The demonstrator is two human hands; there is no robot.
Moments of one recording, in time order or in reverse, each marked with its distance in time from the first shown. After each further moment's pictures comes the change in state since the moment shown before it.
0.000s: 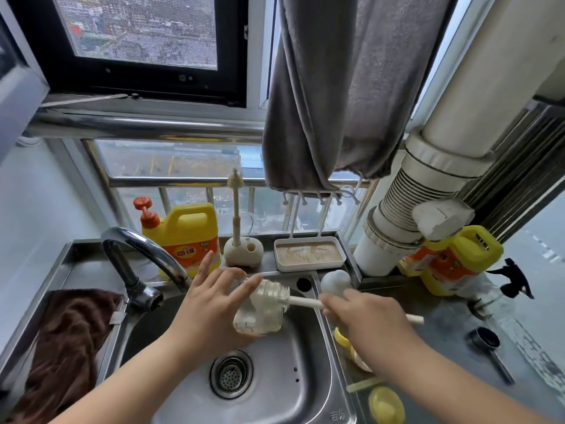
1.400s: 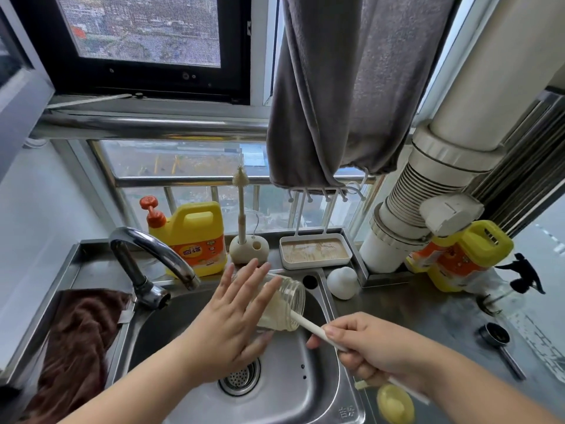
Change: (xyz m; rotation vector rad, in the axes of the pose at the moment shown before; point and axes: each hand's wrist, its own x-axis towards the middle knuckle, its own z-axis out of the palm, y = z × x) left_hand -0.011 0.012 -0.004 -0.041 -0.181 0.085; right_hand -0.008 -0.008 -0.005 1.394 -0.749 0.427
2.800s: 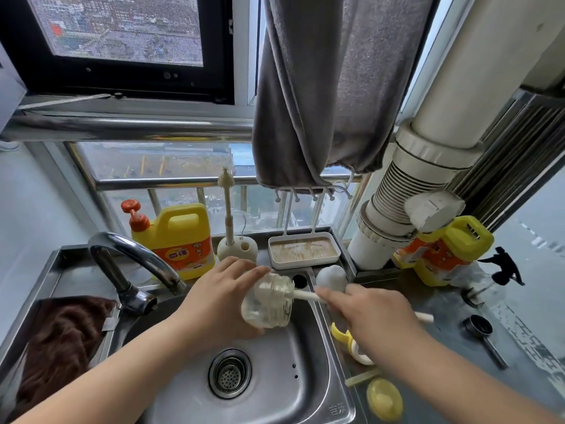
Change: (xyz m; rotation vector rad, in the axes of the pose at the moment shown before) left_hand 0.036 -0.010 -0.017 -0.104 -0.002 -0.083; right_hand -0.004 -0.010 -0.009 -1.431 0.752 -0.424
